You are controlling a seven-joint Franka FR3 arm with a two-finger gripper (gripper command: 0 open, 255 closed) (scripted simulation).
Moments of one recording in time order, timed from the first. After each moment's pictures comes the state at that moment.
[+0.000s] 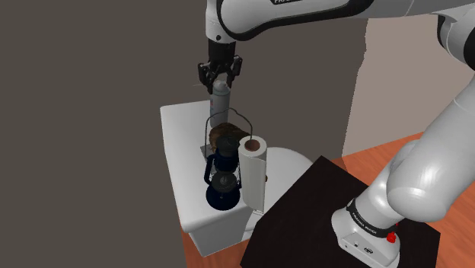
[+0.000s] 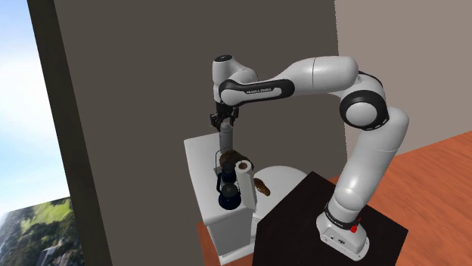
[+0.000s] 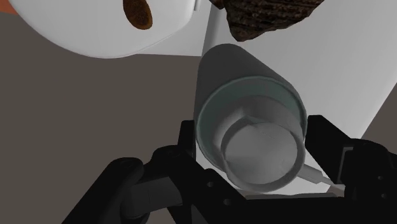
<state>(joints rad) 0.06 0.05 0.26 -1.80 -0.11 1.91 0.51</state>
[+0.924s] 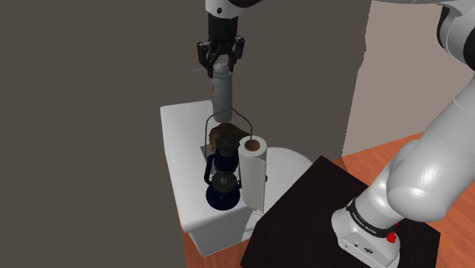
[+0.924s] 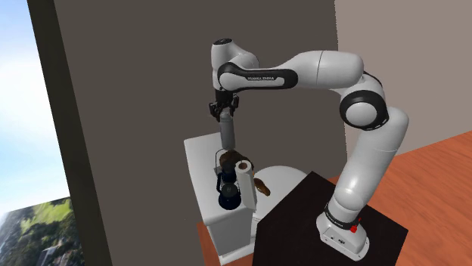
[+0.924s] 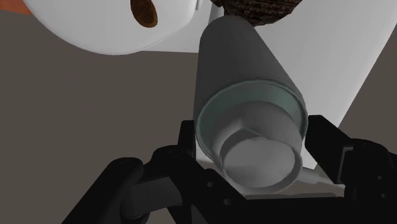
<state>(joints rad) 0.07 0.05 0.26 -1.65 -0.10 1.76 0.49</state>
